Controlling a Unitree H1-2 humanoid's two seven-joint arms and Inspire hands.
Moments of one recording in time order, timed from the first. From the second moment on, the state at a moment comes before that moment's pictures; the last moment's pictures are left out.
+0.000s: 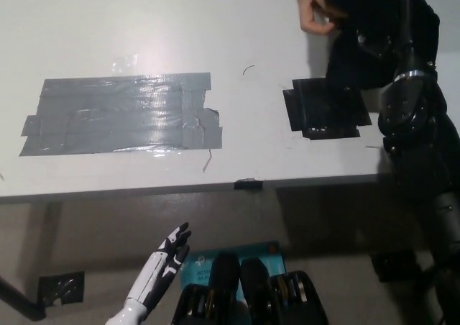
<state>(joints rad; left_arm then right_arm) -0.12 0.15 -0.17 0.36 0.21 -0.30 -0.05 -0.93 -0.17 0.08 0.69 -0.61 0.13 -0.37</state>
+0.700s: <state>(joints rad) -0.13 0.15 -0.17 0.37 0.21 -0.30 -0.07 -0.90 -0.26 0.12 0.42 -0.63 0.08 -0.40</state>
